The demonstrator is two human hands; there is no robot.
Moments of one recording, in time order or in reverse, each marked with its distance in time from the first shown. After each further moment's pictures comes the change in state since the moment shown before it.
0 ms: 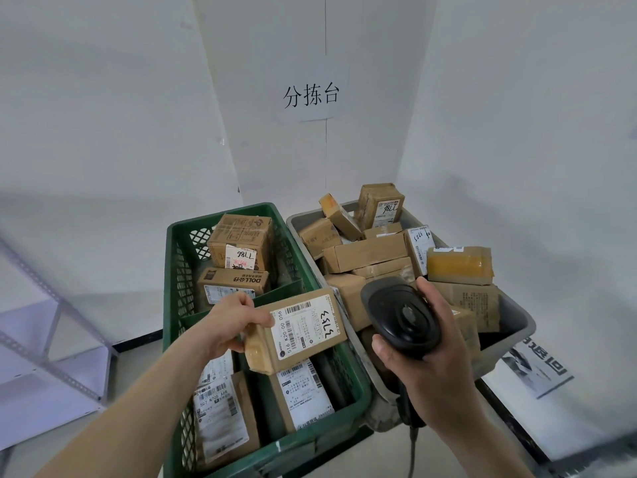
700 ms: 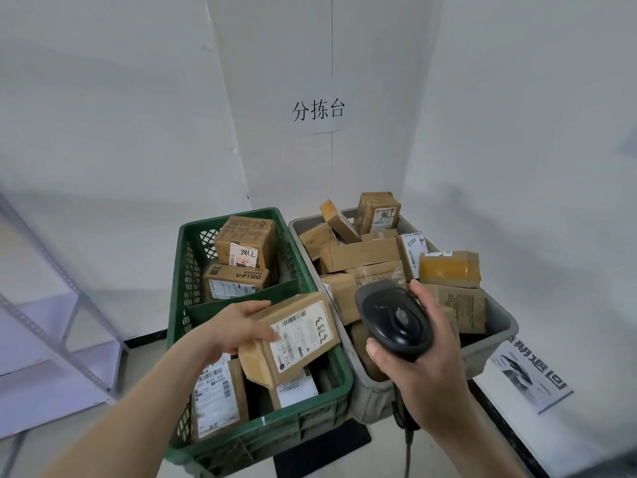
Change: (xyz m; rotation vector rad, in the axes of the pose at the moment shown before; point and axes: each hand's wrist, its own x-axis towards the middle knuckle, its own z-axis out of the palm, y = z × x) left_hand -0.056 -0.006 0.026 0.182 -0.122 0.052; right_hand -0.027 -0.034 -0.035 0.026 -0.052 0.066
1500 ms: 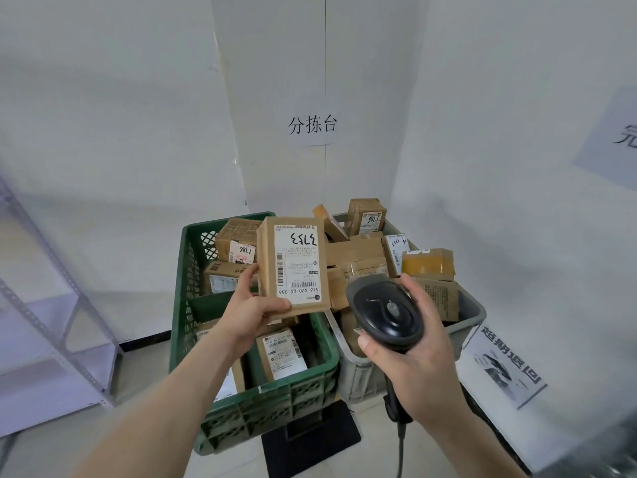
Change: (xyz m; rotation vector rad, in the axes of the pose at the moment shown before) left_hand -0.052 0.008 0.055 -0.633 0.164 0.295; right_hand -0.050 -0.034 -0.021 0.036 0.028 0.071
